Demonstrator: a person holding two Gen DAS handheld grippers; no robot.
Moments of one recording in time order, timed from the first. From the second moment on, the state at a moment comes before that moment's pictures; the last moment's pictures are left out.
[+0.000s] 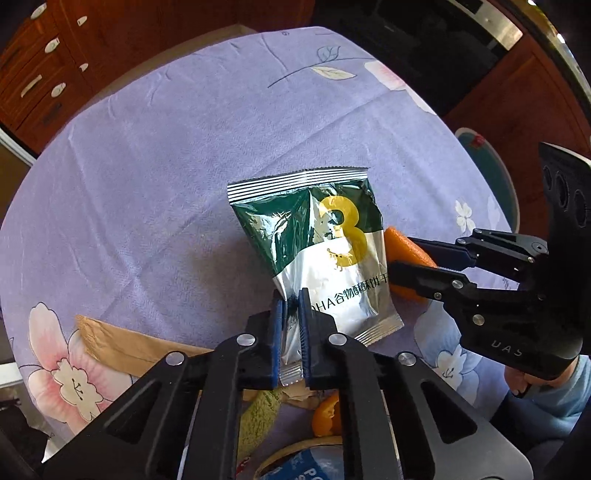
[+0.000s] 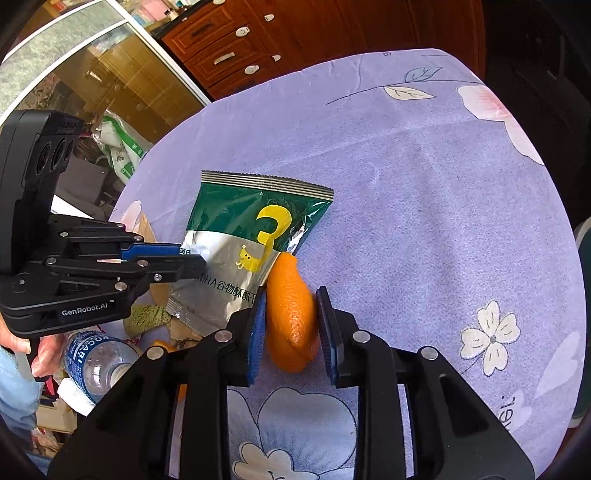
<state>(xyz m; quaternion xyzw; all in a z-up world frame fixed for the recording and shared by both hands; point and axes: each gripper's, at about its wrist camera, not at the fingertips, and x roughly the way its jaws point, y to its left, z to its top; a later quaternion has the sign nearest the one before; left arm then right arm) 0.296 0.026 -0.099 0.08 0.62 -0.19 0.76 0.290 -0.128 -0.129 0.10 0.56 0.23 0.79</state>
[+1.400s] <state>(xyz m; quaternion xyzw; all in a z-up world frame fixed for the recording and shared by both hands) 0.221 -0.231 -0.018 0.14 0.46 -0.29 0.83 0.163 -0.415 -0.019 0.25 0.39 0.02 0.88</state>
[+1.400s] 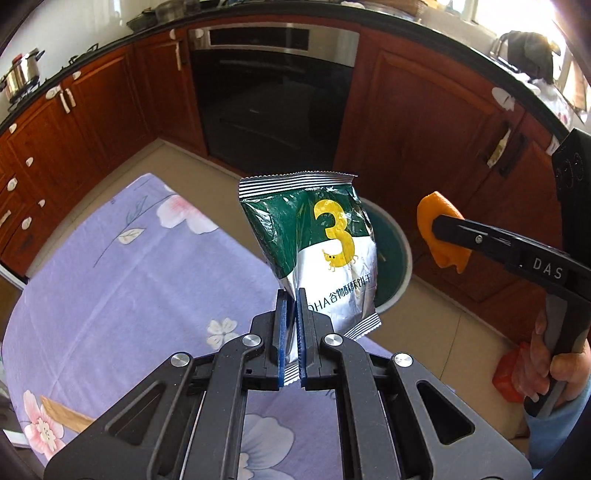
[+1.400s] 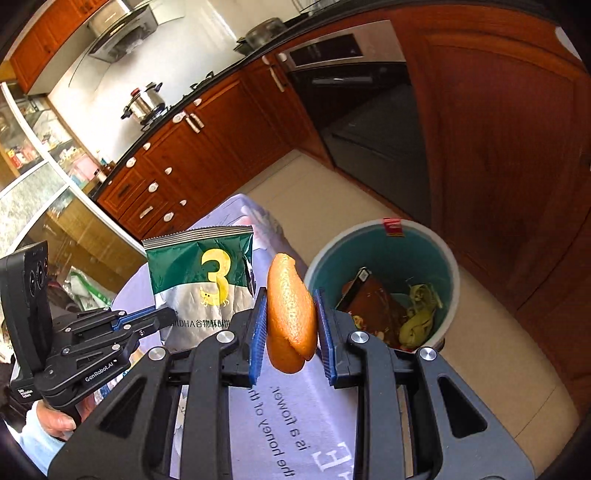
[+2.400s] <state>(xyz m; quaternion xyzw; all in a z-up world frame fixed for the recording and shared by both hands) 0.260 -0.287 -0.078 0.13 0.51 -0.32 0.79 0.194 -0.463 -0.066 0.26 0.44 -0.03 0.86</state>
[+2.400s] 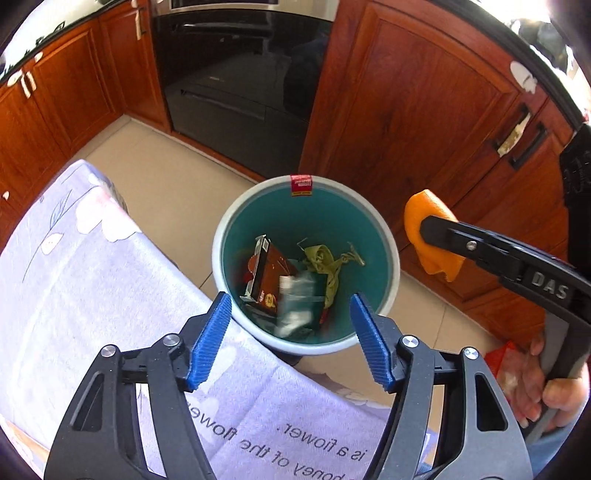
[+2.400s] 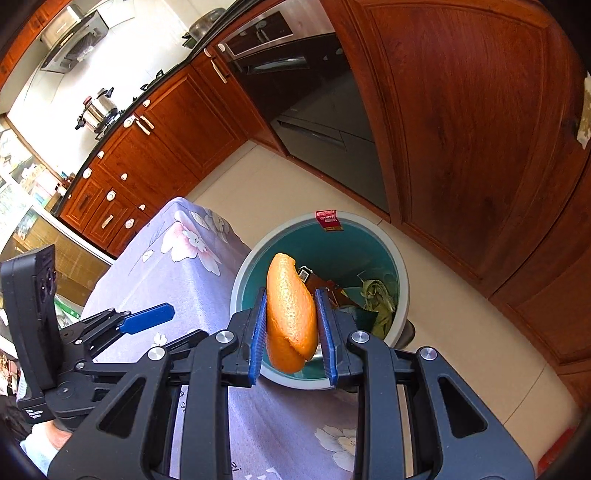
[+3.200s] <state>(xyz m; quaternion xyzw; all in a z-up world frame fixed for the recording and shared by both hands) 0.242 -0.242 -0.058 0.09 0.51 -0.31 0.80 0.210 -0.432 -0.075 0.26 0.48 -0.04 0.84</state>
